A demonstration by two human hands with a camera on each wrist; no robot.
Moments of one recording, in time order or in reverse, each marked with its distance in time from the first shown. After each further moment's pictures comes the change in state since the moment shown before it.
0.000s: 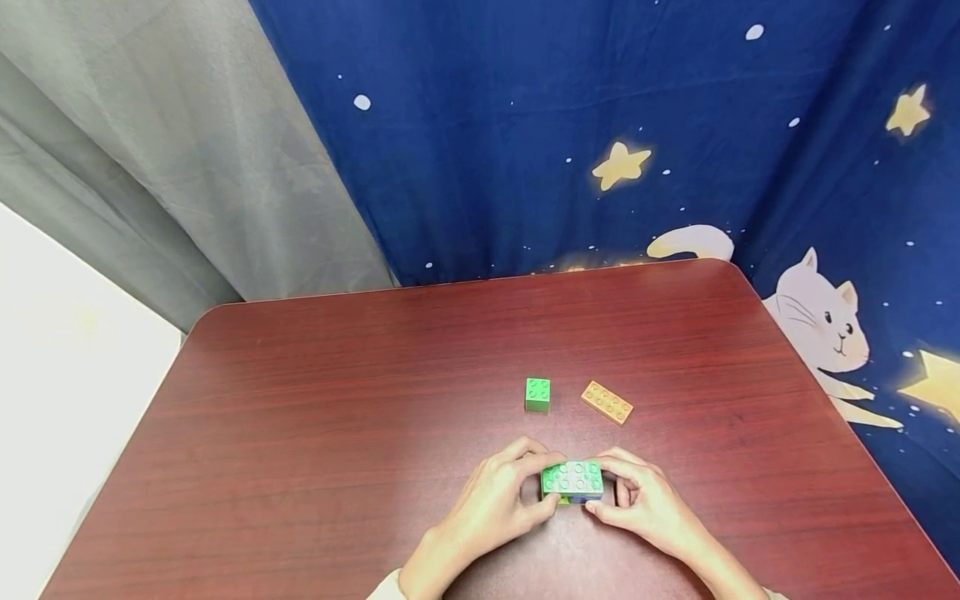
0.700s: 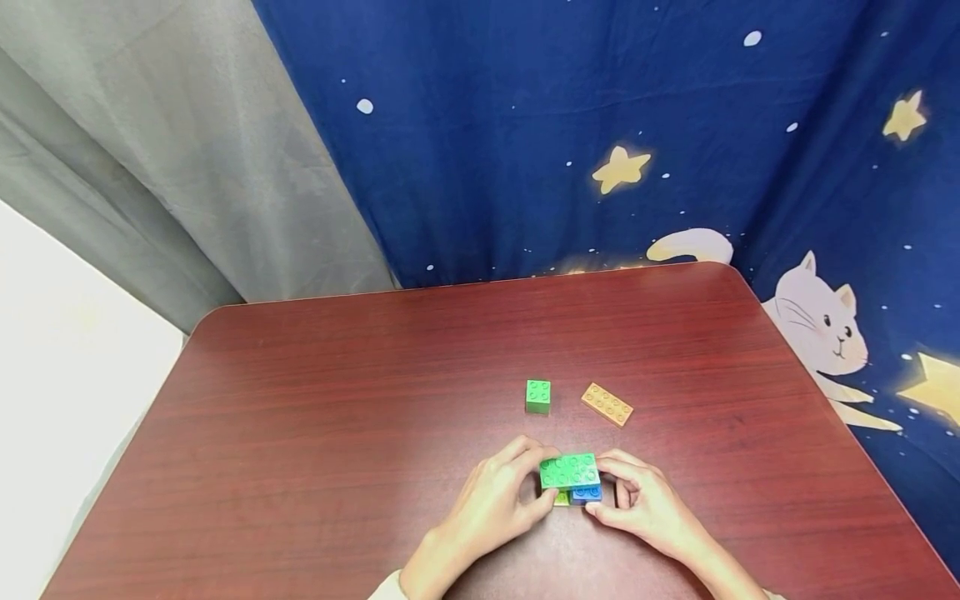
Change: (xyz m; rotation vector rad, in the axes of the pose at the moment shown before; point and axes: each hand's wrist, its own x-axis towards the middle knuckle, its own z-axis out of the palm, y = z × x) left_hand 0.000 0.000 0.002 0.069 0.046 -0.010; right_hand -0.001 0.001 0.001 -0.007 0.002 -0.007
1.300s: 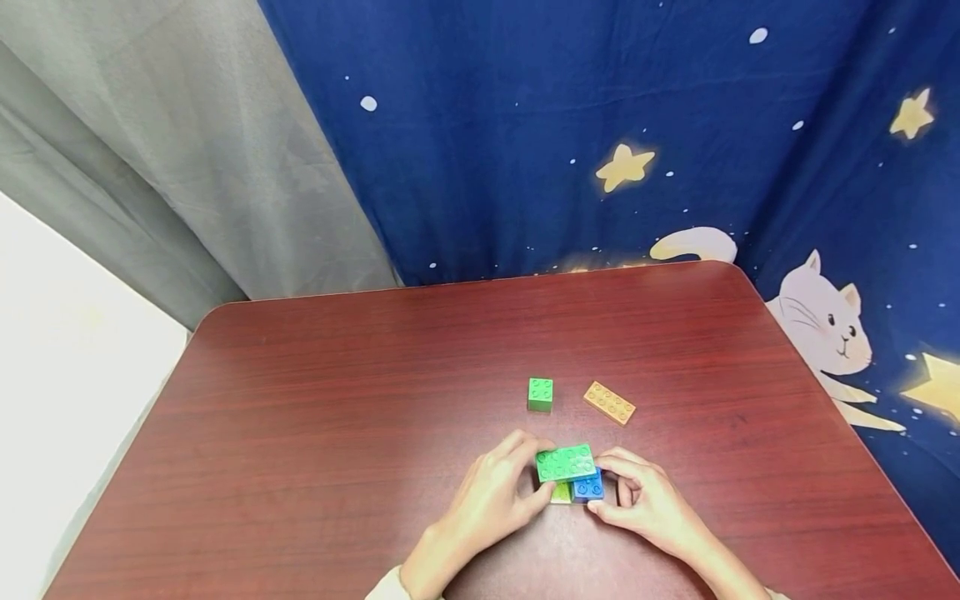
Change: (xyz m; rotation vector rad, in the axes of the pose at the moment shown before) left_hand -0.001 -0.003 -0.002 0.019 0.015 -0.039; right_hand -0.011 0.030 0.006 -0.029 -0.001 -0.014
